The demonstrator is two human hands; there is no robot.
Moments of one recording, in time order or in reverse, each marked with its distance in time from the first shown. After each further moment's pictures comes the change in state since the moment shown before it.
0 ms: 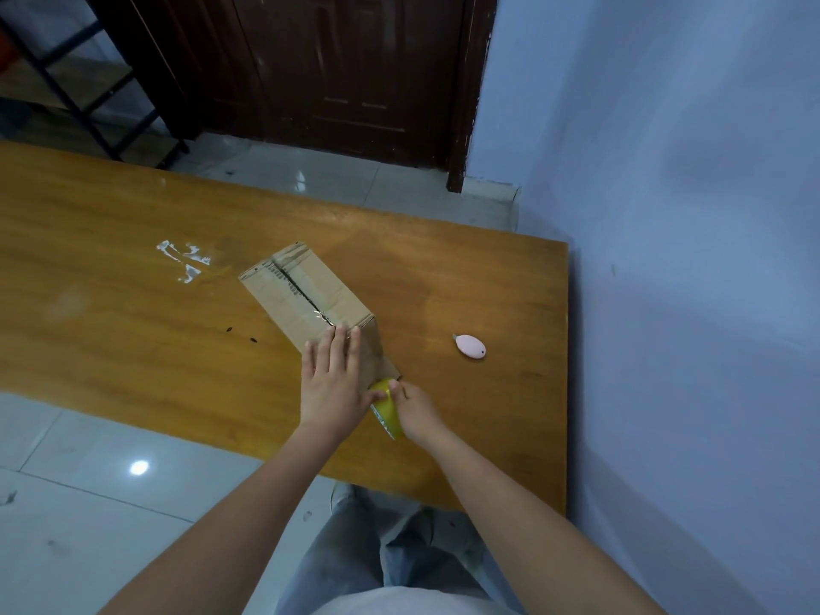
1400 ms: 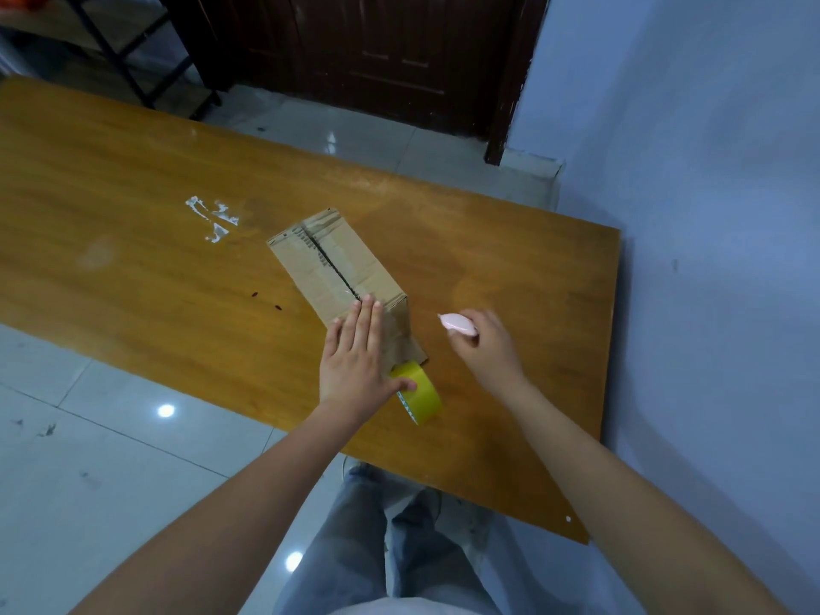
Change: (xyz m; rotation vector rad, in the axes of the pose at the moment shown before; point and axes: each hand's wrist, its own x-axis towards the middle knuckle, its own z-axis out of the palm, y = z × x) left_hand 0.002 -0.002 0.001 -0.024 -0.073 -0.102; right_hand 0.025 -0.006 -0.077 -0.177 0.323 -0.345
